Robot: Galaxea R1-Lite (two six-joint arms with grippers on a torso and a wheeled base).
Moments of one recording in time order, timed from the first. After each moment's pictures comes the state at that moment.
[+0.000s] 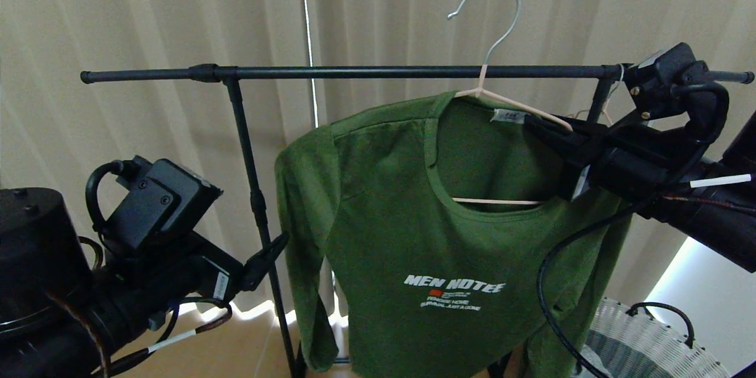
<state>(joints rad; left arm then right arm) -0.56 1.36 -0.42 -0.77 0.22 0.37 0.47 1.49 -0.72 -0.85 0.02 -0.25</state>
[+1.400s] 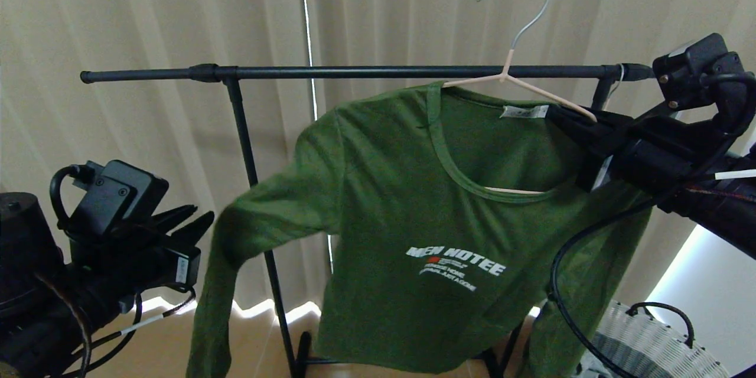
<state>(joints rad) -0.33 1.37 -0.35 -0.84 0.19 0.34 0.42 1.46 -0.70 -0.85 0.00 -0.25</state>
